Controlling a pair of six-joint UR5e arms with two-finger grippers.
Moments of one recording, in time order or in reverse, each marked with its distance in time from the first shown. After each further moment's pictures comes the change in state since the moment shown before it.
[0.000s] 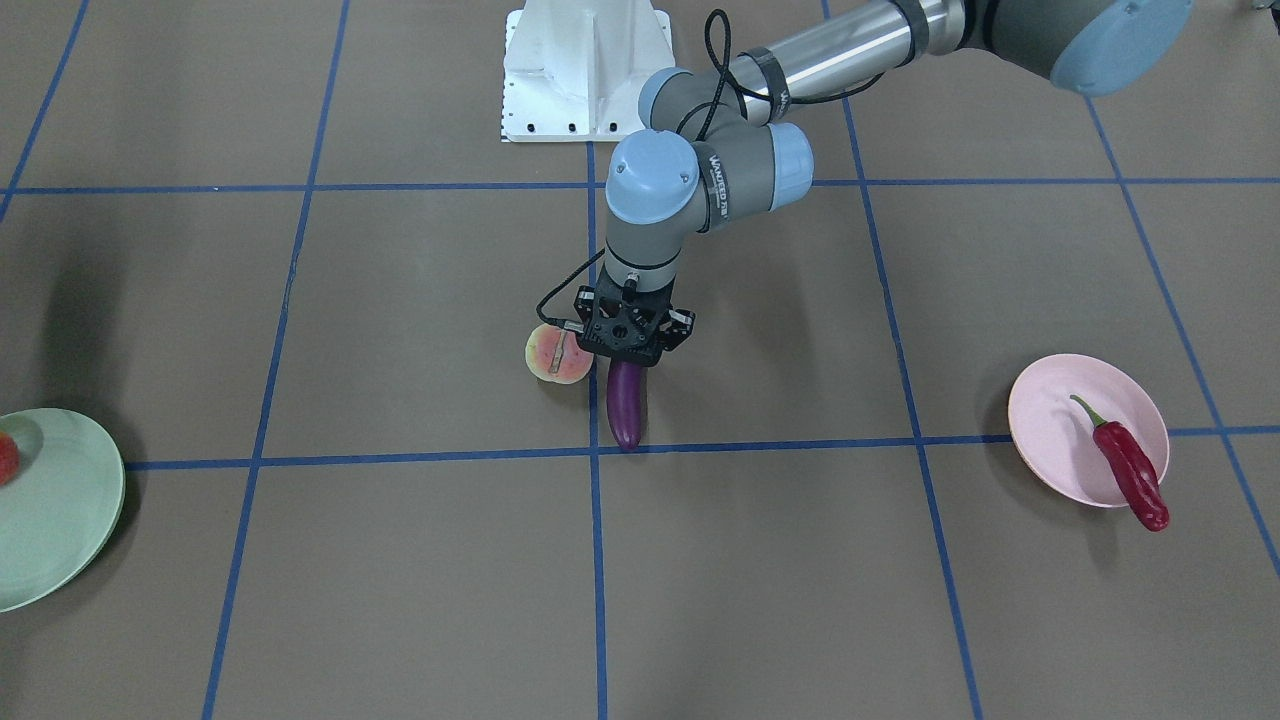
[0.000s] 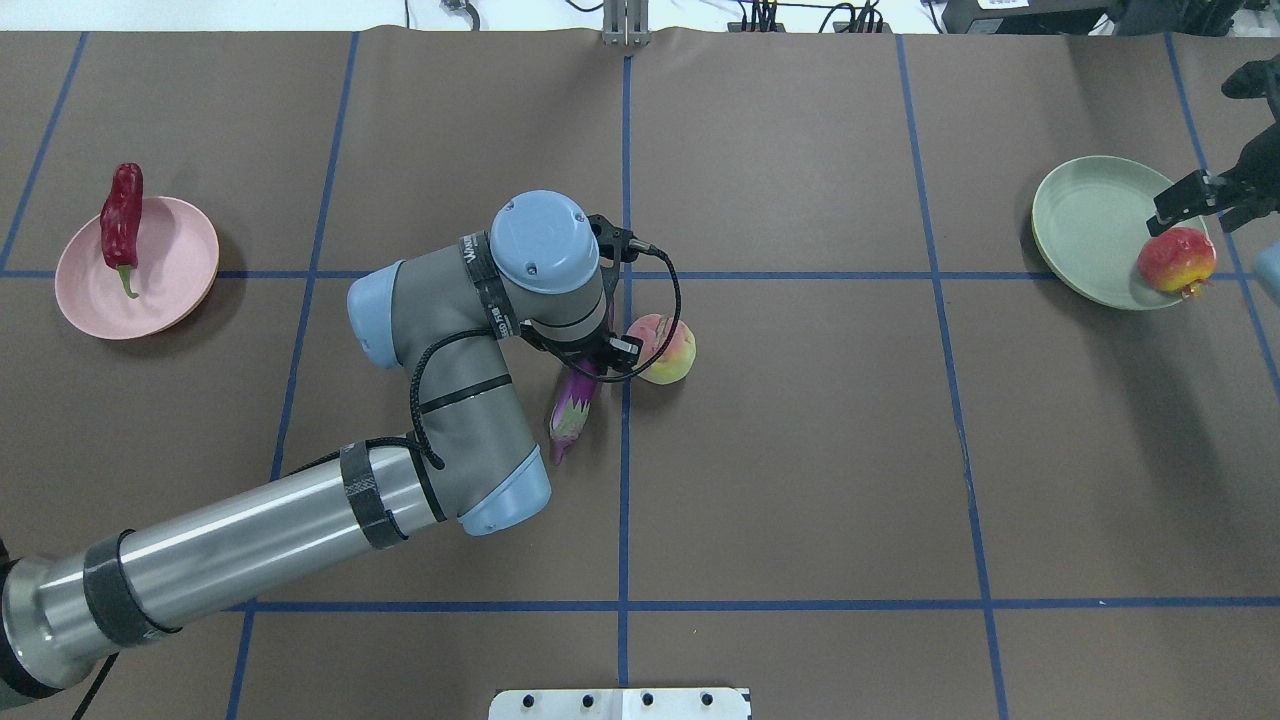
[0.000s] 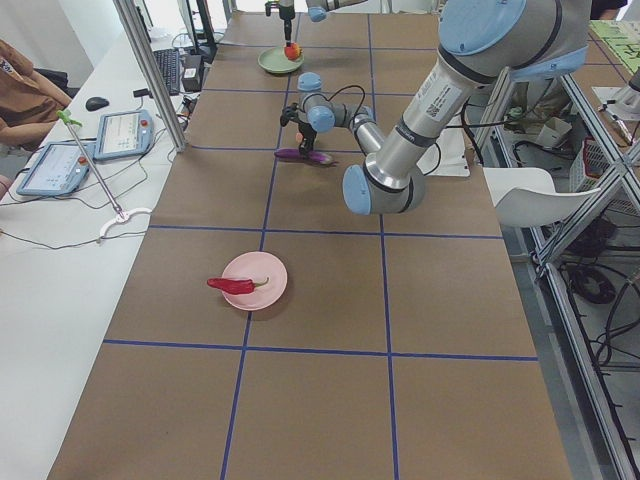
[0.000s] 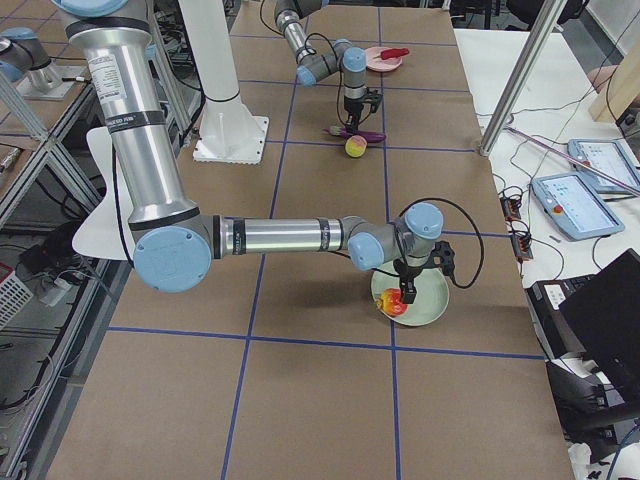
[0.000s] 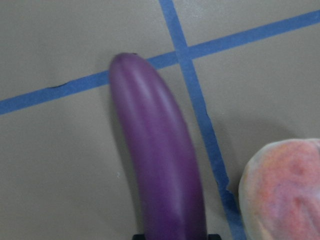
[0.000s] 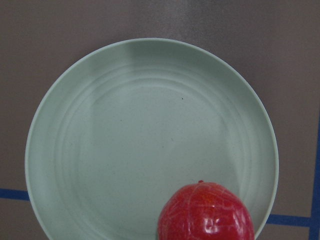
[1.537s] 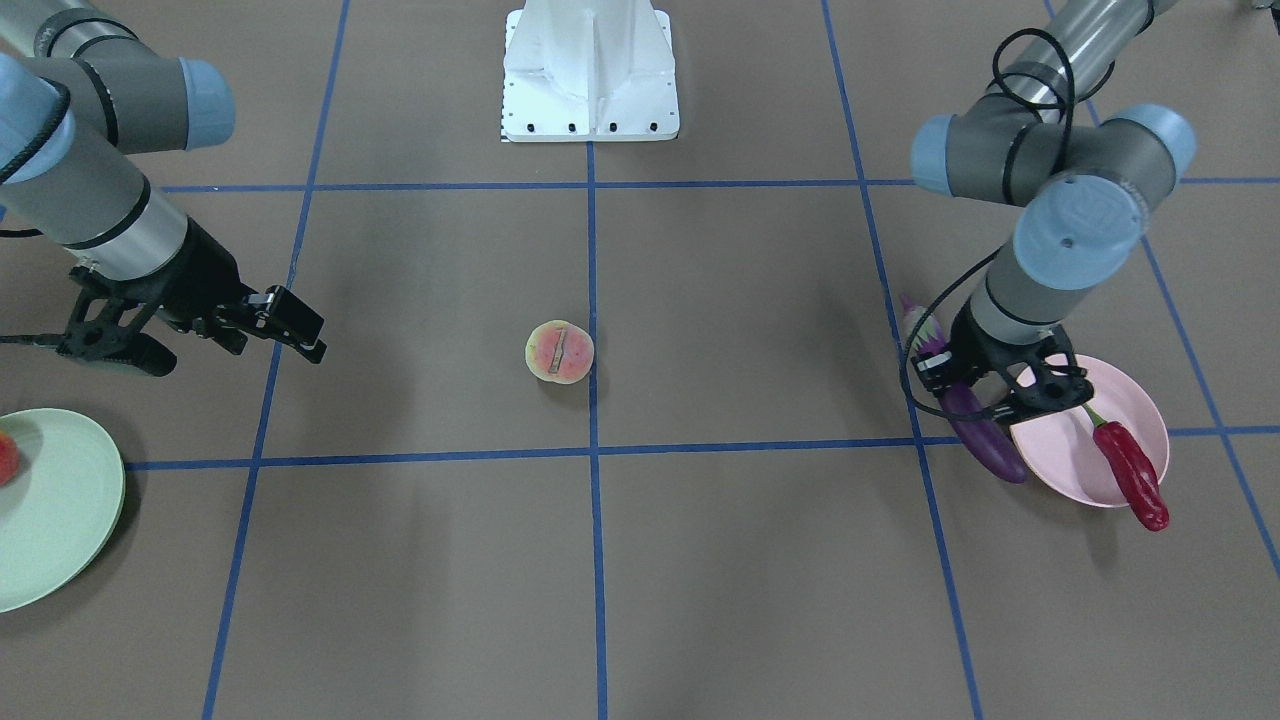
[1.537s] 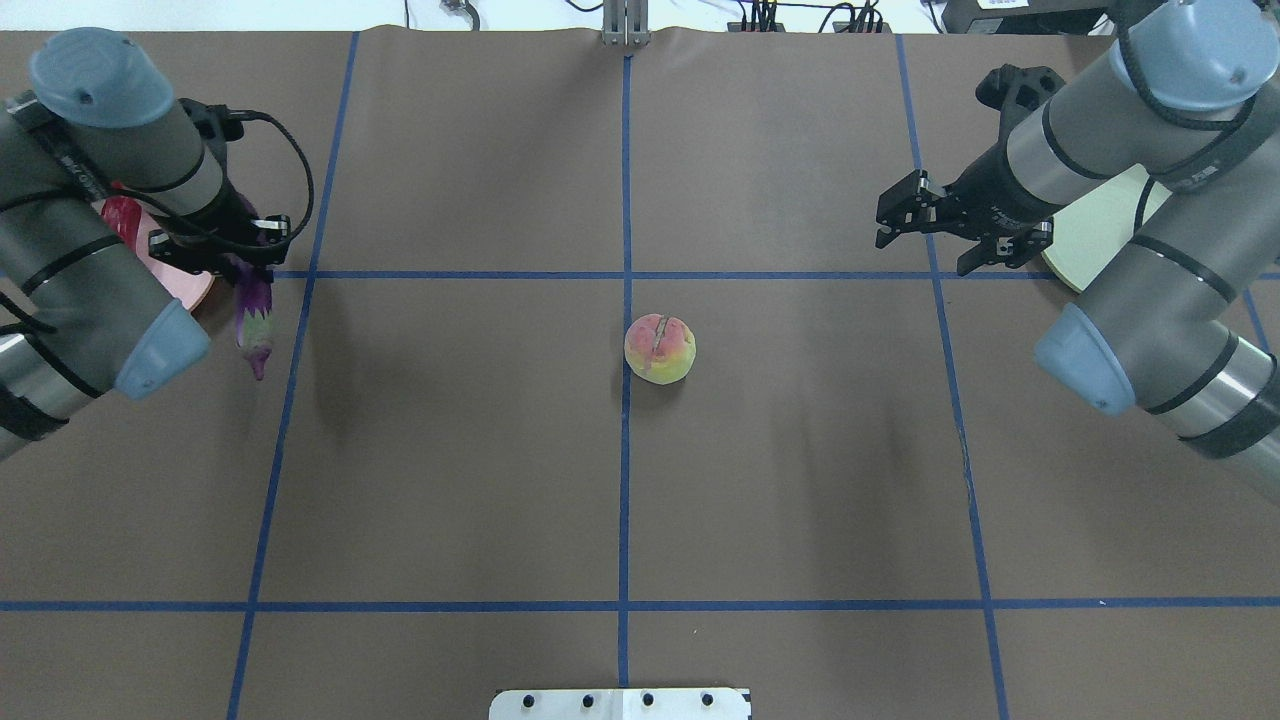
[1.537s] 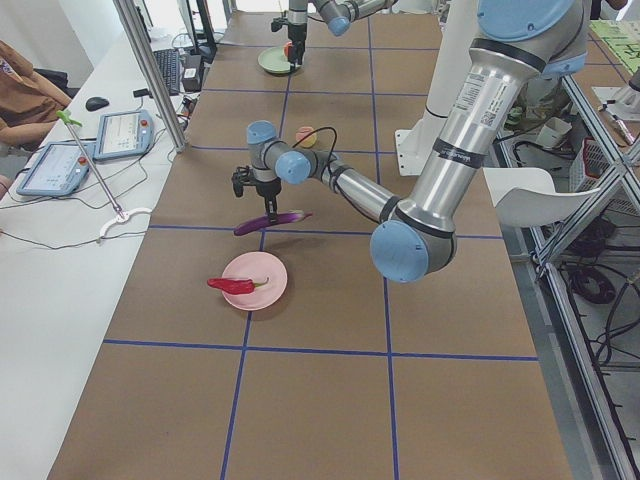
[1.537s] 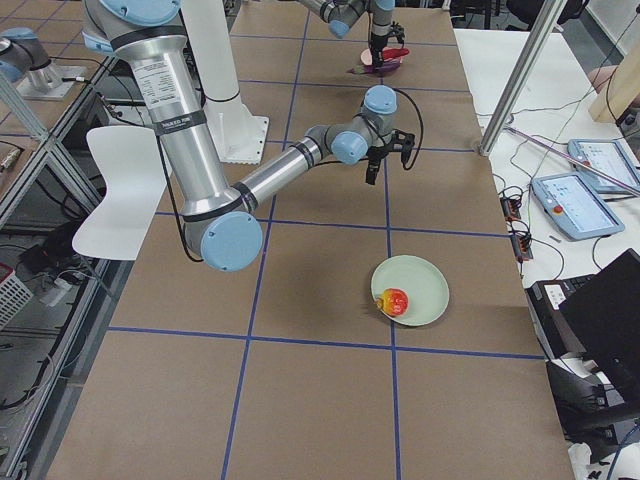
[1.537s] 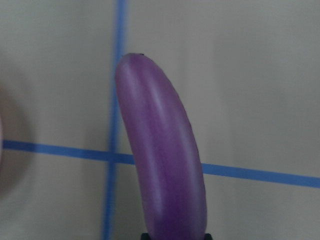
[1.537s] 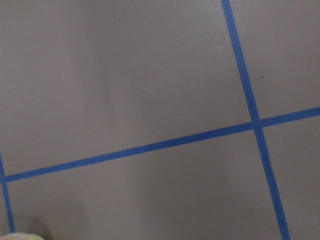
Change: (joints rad) left arm -0.404 0.466 -0.243 0.155 -0.196 -0.079; right arm -0.368 0.112 0.448 -0.106 -0.114 0.851
